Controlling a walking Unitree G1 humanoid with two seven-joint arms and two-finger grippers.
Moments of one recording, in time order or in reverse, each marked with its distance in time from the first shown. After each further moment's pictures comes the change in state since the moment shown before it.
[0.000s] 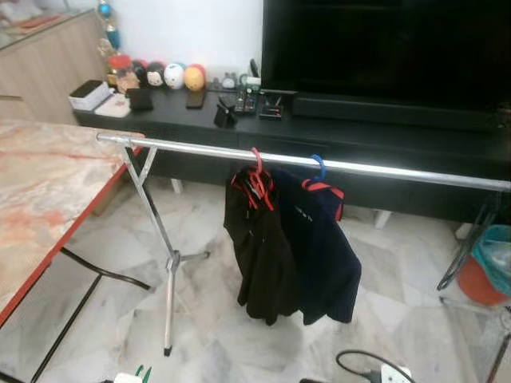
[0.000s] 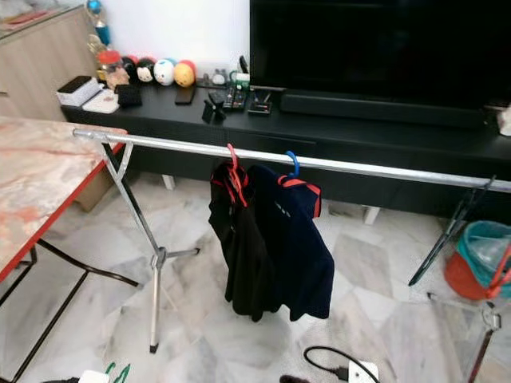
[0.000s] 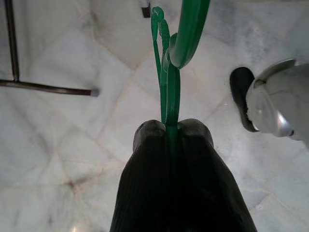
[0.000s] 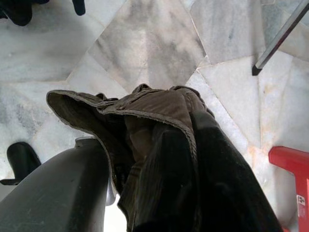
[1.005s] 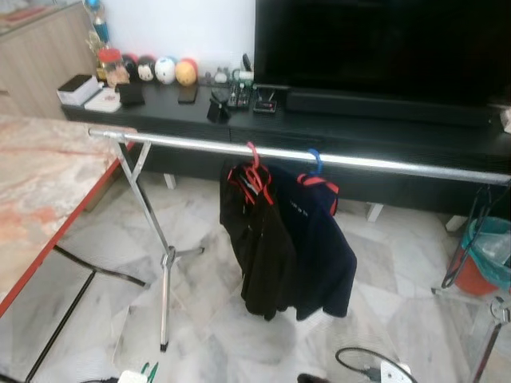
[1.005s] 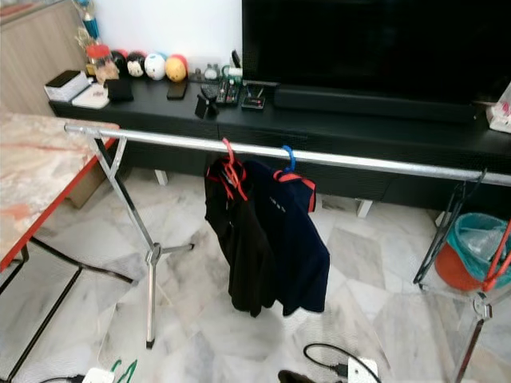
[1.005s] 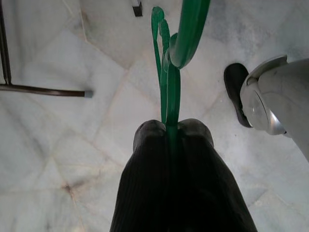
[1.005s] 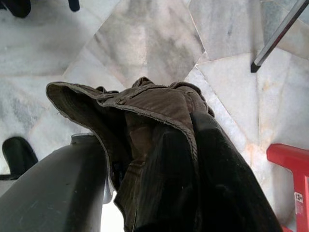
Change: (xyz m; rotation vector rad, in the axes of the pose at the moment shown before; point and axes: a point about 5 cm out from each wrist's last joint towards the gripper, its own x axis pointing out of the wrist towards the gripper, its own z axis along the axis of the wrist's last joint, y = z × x) left arm 0.001 -0.001 0.007 0.013 -0.032 -0.013; right arm 0.001 0.001 0.007 0.003 -0.019 0.002
